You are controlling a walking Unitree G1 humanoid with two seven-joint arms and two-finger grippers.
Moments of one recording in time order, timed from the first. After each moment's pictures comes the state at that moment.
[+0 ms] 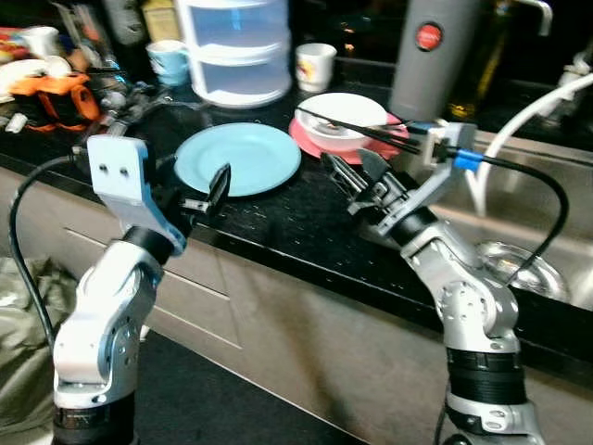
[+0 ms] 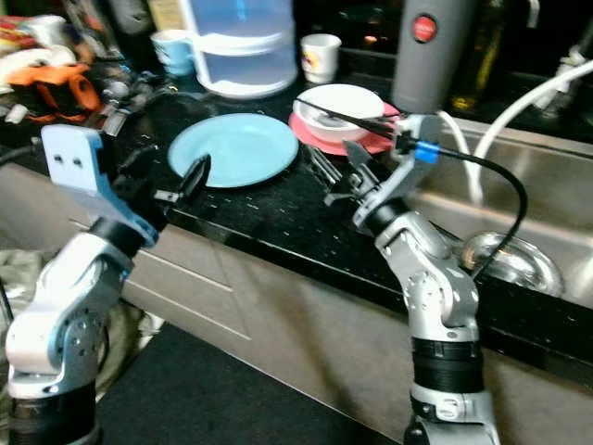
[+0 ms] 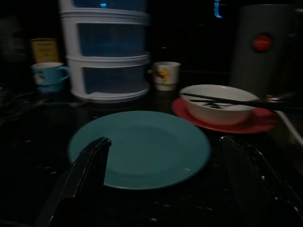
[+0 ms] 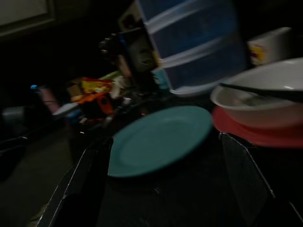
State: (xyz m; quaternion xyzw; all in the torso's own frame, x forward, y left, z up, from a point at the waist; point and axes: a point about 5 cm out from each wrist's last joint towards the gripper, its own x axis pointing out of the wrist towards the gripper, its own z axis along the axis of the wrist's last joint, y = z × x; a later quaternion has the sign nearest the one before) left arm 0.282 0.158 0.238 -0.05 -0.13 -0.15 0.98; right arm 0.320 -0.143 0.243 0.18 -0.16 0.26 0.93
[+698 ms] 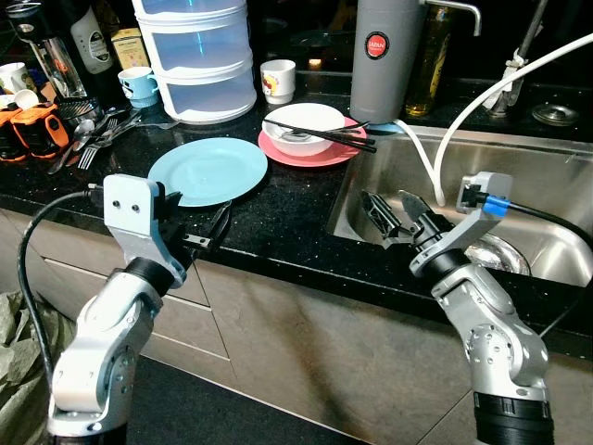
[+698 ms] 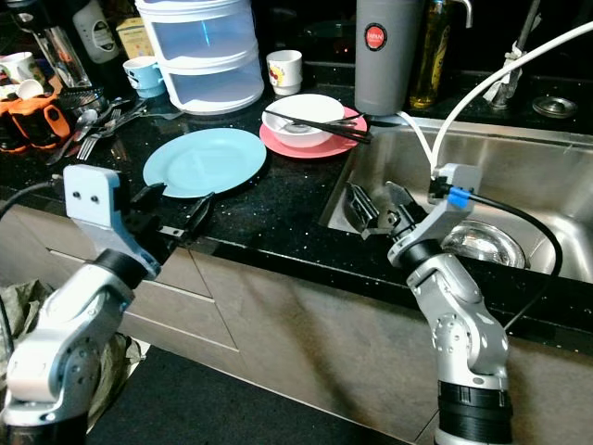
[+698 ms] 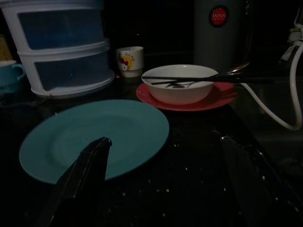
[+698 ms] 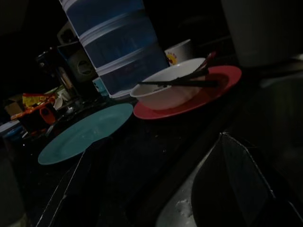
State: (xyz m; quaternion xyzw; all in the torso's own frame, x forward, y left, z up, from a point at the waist) left arm 0.274 0.168 0.219 -0.02 -0.10 -0.15 0.98; right arm 0.298 -0.176 0.218 0.16 -0.15 0.19 0.96
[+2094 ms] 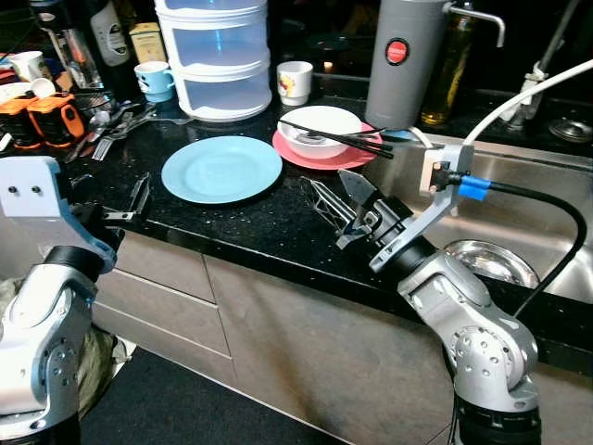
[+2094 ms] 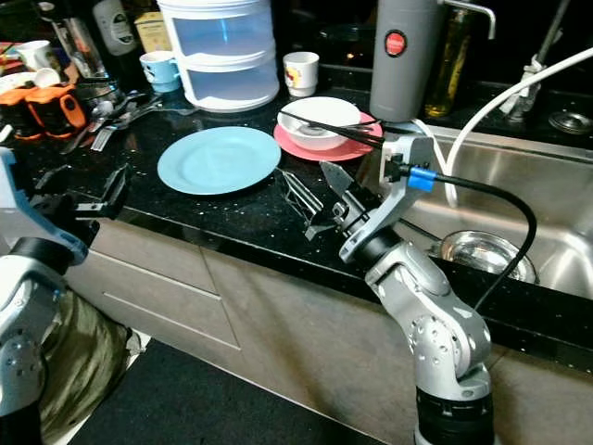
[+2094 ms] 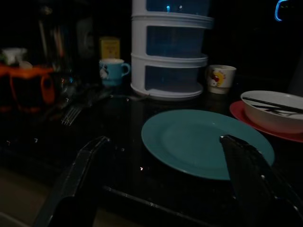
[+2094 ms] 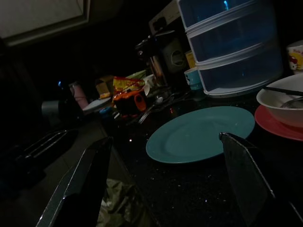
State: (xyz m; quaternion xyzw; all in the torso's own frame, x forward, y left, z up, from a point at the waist) left arm 0.262 0.233 0.230 -0.07 -0.11 -0.01 0.99; right arm 0.273 -0.113 0.256 0.20 -0.15 0.33 0.91
